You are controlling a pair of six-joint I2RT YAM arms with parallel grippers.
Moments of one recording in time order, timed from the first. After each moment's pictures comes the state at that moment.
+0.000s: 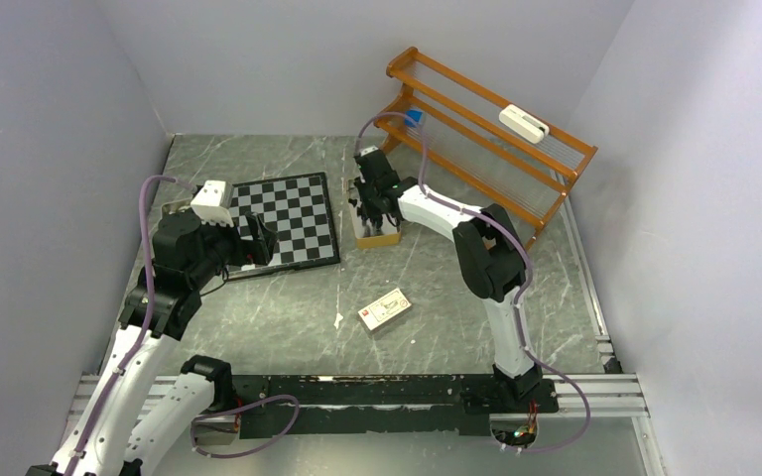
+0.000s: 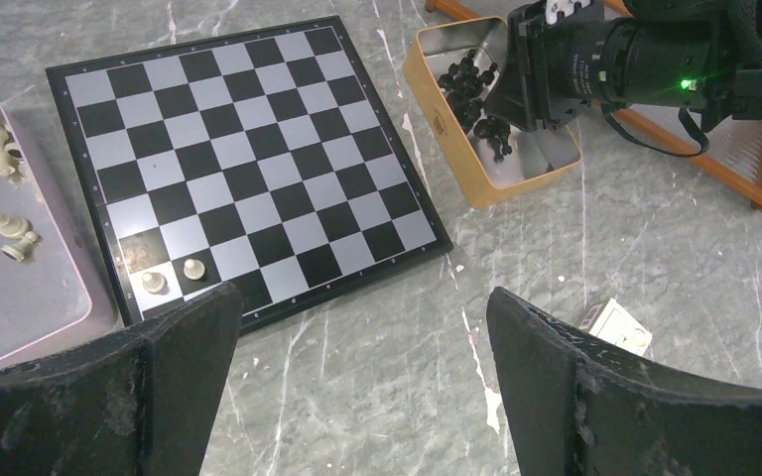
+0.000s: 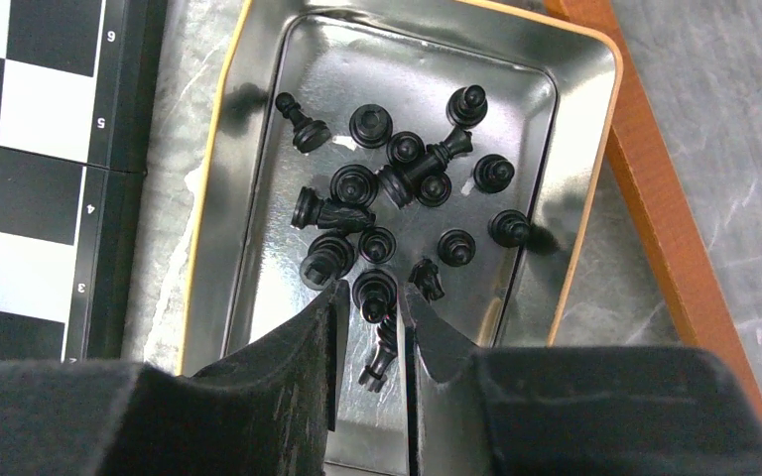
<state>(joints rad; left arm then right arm) -0.25 0.69 0.81 -0.47 0.06 -0.22 0.62 2.15 1.63 -0.30 0.17 0.13</state>
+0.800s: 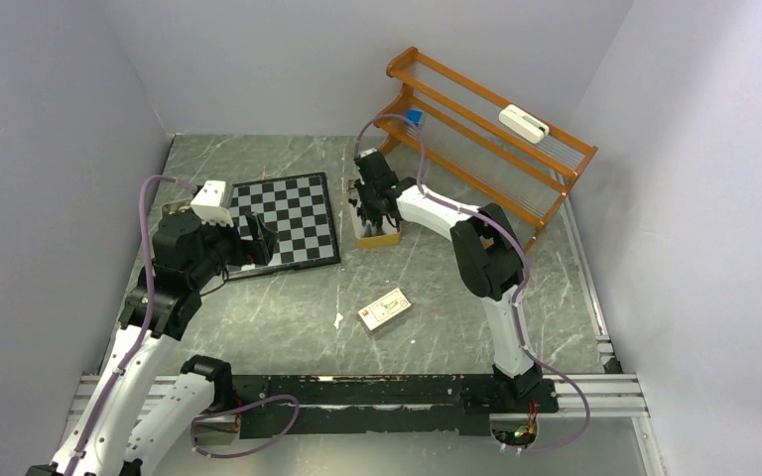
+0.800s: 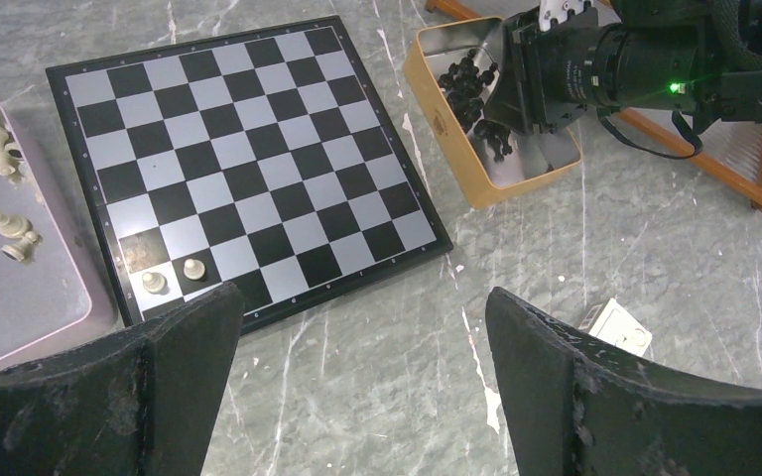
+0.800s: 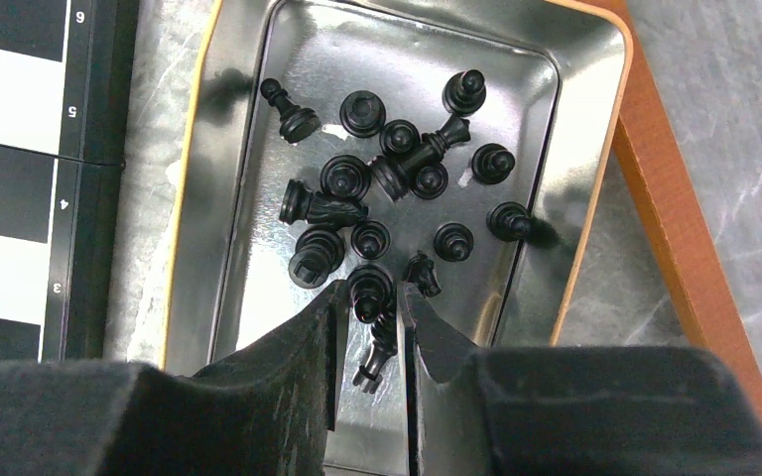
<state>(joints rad) -0.25 0.69 0.81 -0.47 0.06 -0.22 0.62 2.18 1.65 -0.32 0.18 0.13</state>
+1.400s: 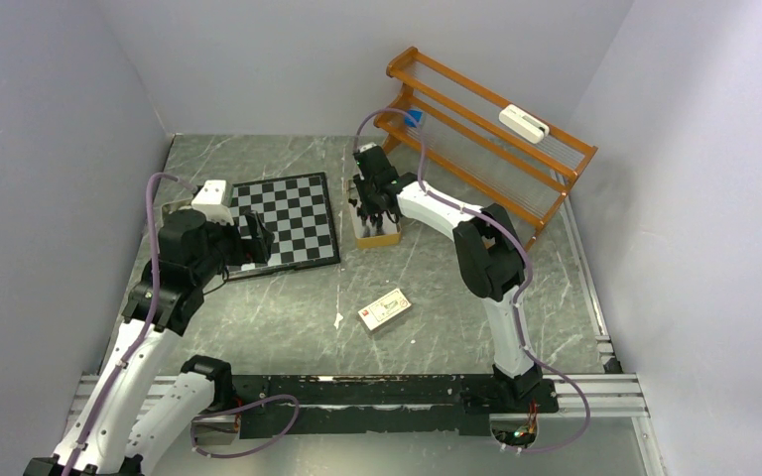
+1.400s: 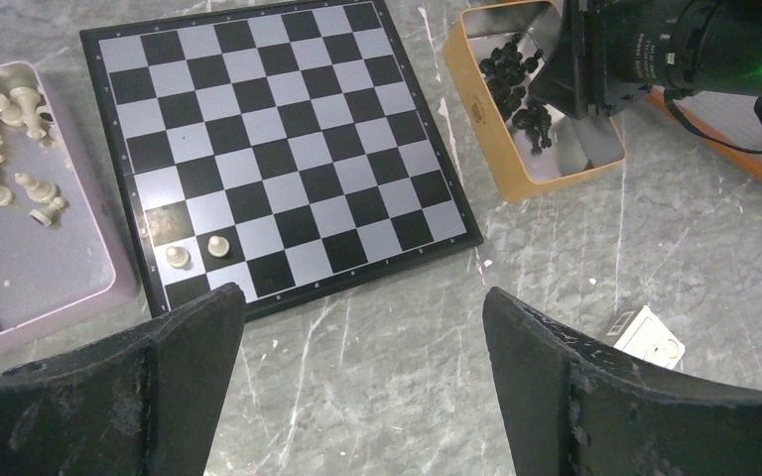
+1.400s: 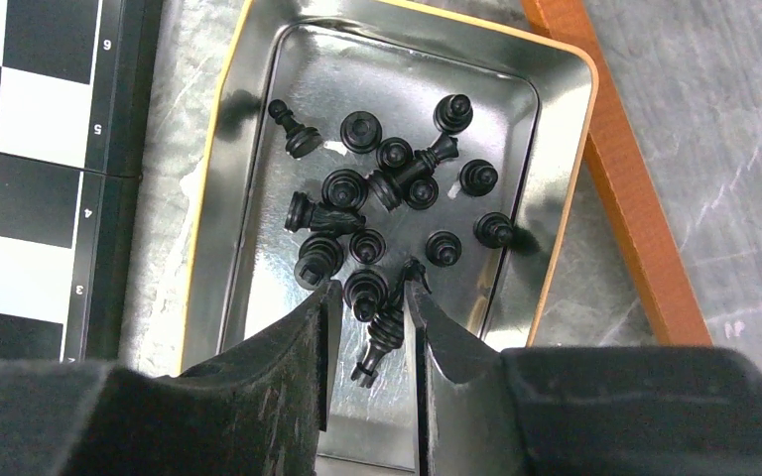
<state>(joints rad) -0.25 0.72 0.81 -0.49 0.00 -0.24 0.62 2.17 1.69 -0.36 0.19 0.11</state>
